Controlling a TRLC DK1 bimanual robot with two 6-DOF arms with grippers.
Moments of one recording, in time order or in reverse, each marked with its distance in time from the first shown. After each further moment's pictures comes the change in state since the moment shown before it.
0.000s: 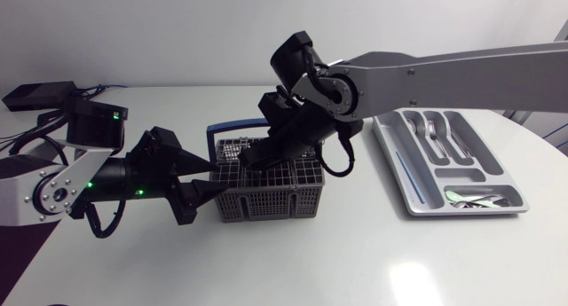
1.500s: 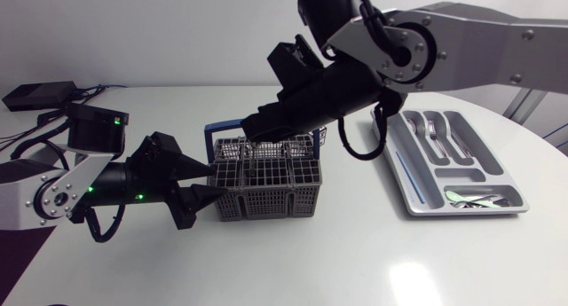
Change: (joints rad) left arm 0.001 0.000 -0.020 -0.001 -0.005 0.004; right arm 0.005 -0.221 -0.023 0.001 -0.079 0.003
